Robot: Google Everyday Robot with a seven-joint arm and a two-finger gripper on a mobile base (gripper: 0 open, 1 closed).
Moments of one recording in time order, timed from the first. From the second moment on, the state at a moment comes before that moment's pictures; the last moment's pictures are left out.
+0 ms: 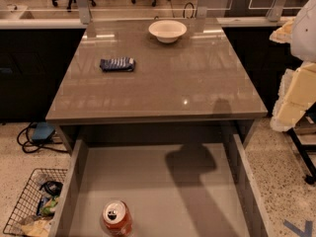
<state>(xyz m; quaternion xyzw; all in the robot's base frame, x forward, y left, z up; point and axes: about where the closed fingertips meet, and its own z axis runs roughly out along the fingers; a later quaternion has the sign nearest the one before) 0.438 -0.215 0.984 -0.60 0.78 -0.04 0.17</state>
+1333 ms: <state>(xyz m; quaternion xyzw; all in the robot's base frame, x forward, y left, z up) 0.421 -0.227 0.866 -0.58 0.75 0.13 0.29</state>
